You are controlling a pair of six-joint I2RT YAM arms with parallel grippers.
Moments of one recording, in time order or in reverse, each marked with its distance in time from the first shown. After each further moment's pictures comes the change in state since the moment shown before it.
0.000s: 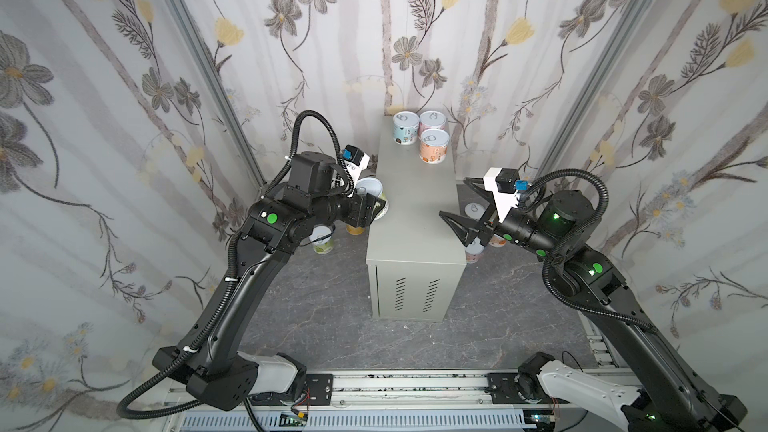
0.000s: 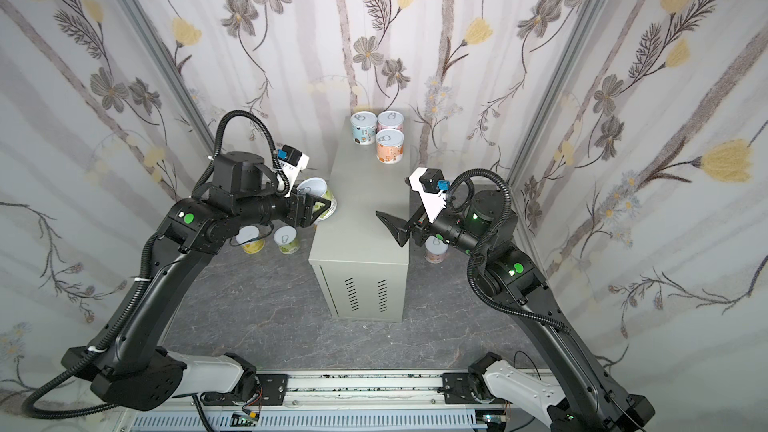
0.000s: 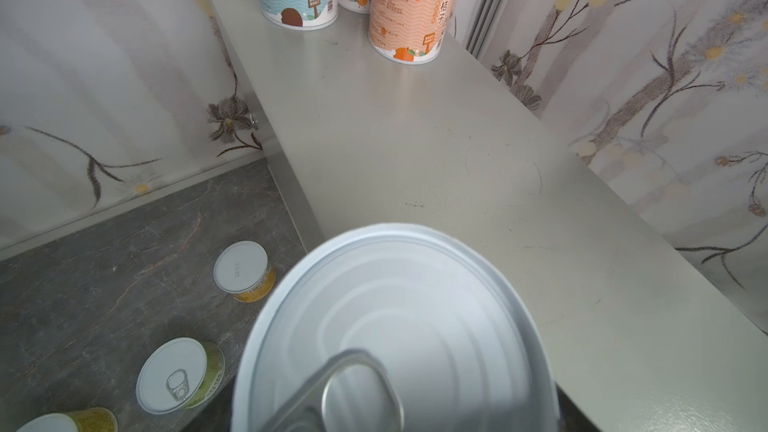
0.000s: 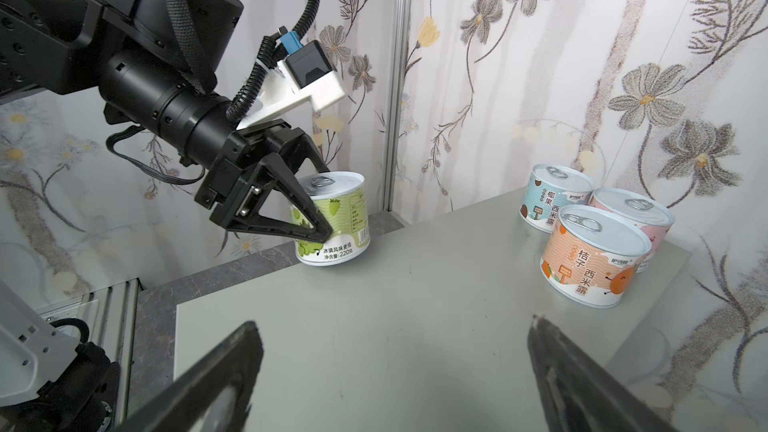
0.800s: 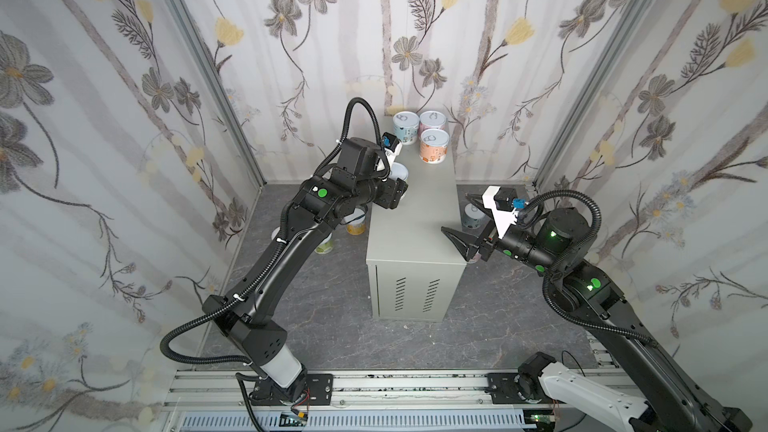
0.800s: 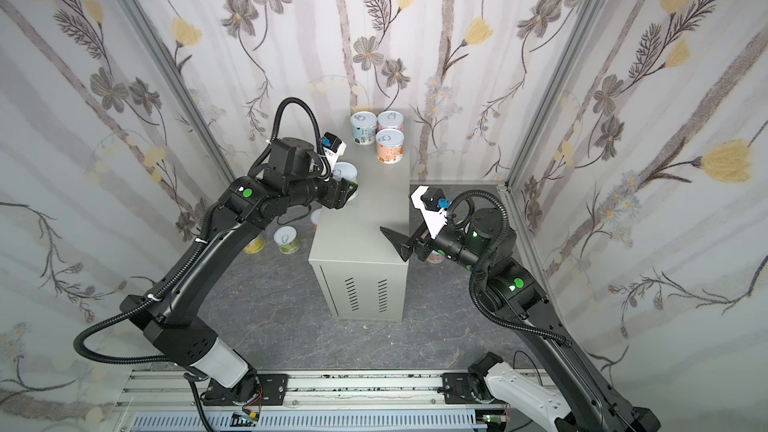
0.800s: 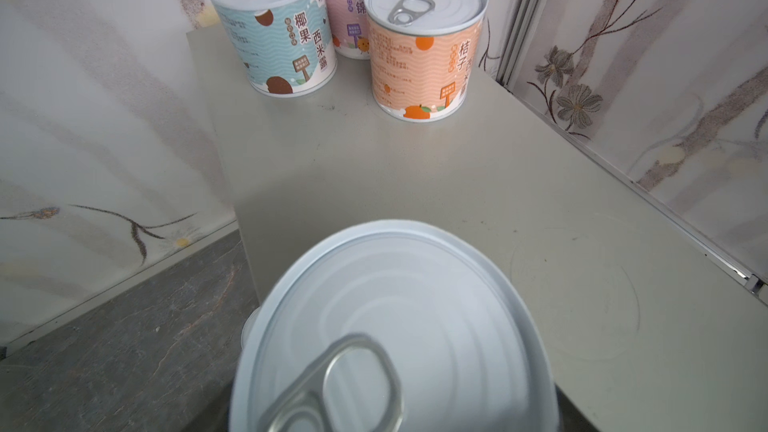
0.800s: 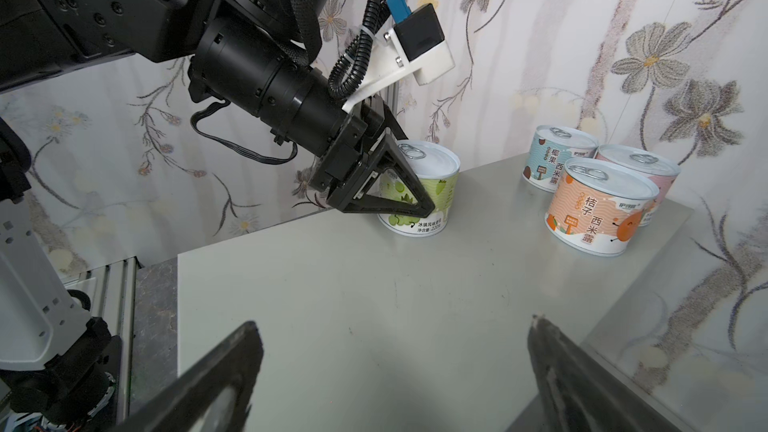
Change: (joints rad) left arm -0.103 0.266 0.176 0.095 -0.218 0.057; right arm 0.011 -0.095 -0.153 0.022 0.053 -0.012
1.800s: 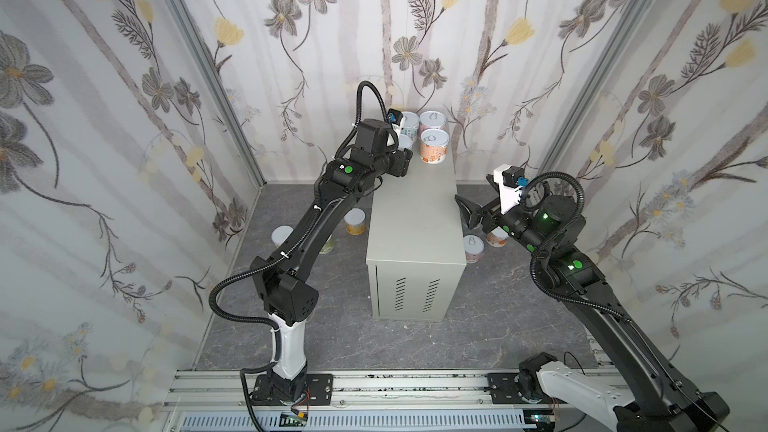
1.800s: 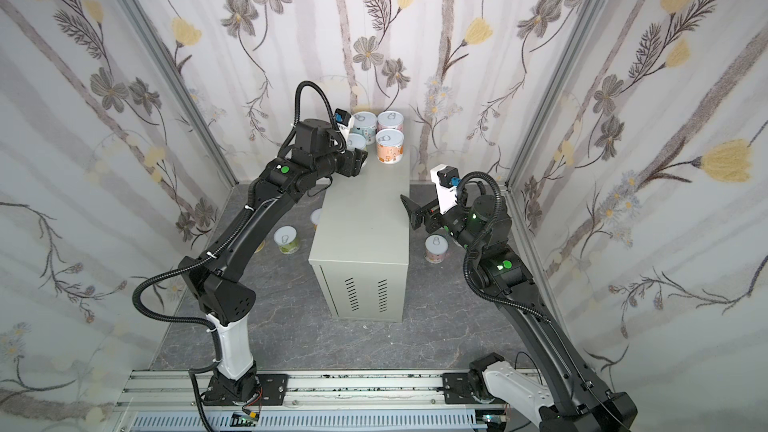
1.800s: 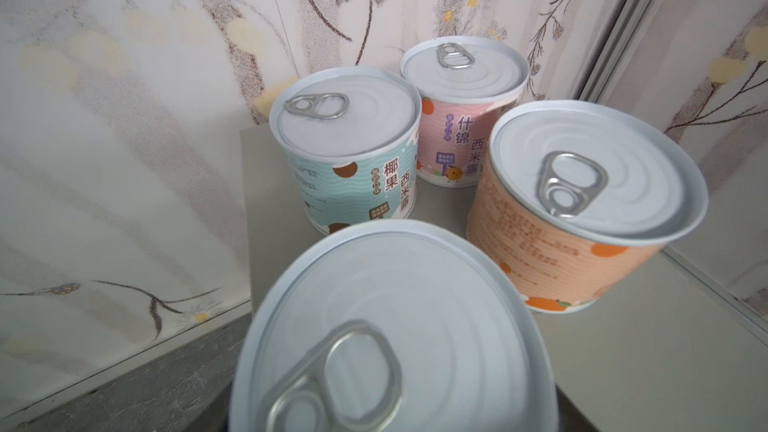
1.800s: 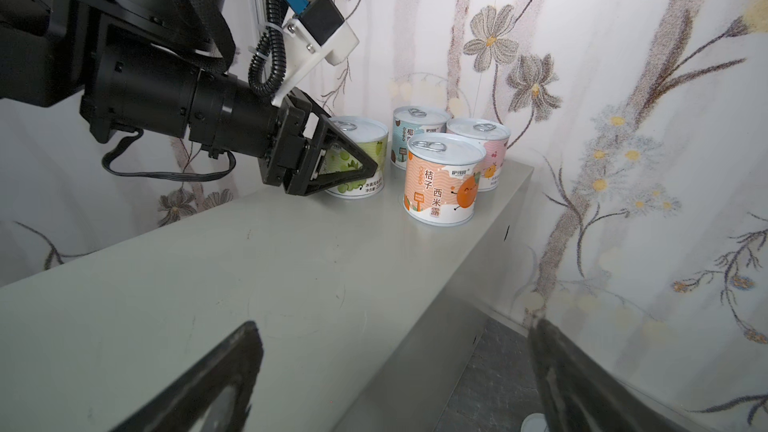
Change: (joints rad) left arm 0.074 0.318 0.251 0.197 -0.047 0.002; right arm -0.195 0.121 -0.023 0.178 0.106 0.030
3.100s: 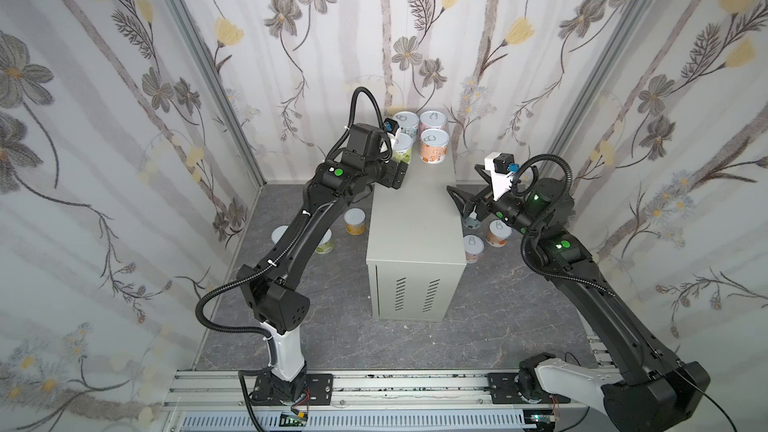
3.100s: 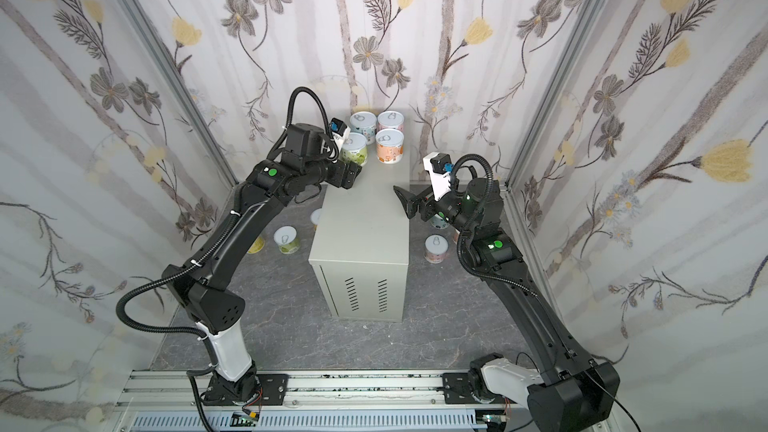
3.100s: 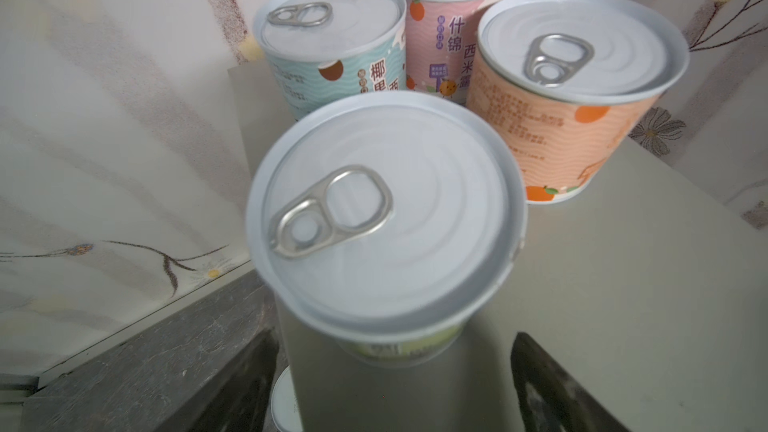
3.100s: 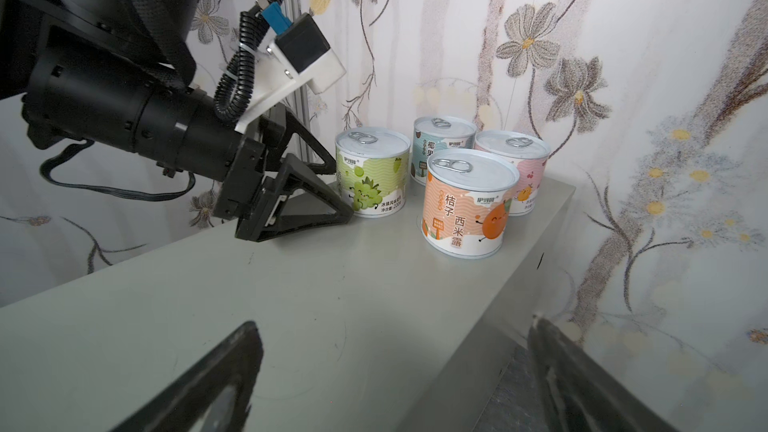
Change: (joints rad) left arm 0.018 -0.132 -0.113 -0.110 0.050 0.061; right arm -0.032 0.146 0.084 0.048 -0.140 0.015
